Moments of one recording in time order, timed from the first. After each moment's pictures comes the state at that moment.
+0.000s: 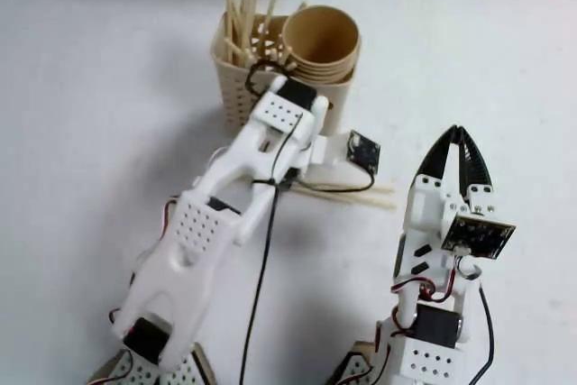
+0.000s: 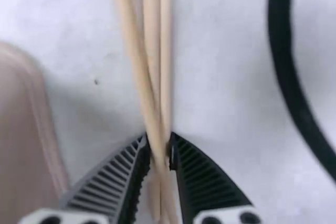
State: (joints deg) left arm 24.9 59.0 -50.2 101.8 -71.8; right arm 9.8 -102.2 96.4 8.1 4.6
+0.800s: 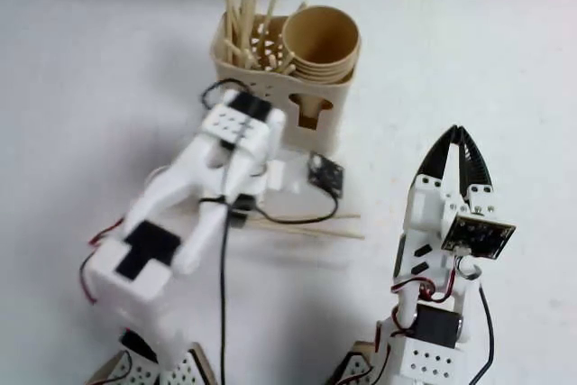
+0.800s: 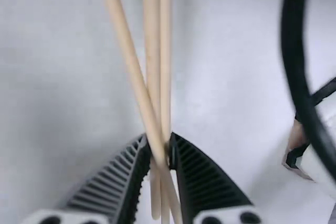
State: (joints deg) left arm 20.8 17.1 2.7 98.2 -71.5; right arm 9.8 -102.2 96.4 8.1 4.6
